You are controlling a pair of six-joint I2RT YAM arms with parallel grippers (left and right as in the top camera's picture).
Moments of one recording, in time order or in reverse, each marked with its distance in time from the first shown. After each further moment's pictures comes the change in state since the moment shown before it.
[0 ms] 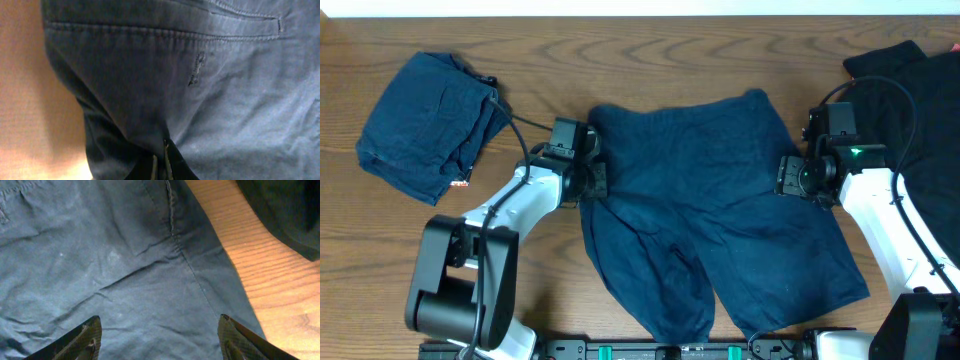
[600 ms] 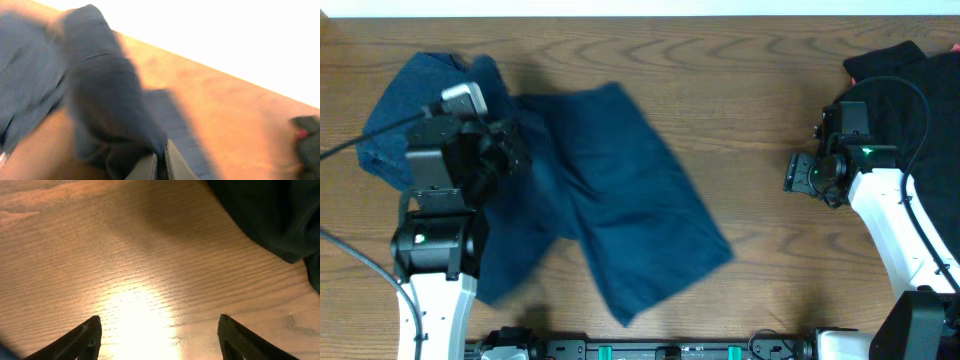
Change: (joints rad) left arm 0.262 -0.691 0.149 -0.070 -0.045 -0.058; right arm -0.055 0.000 -0.001 0.015 0.012 -0.005
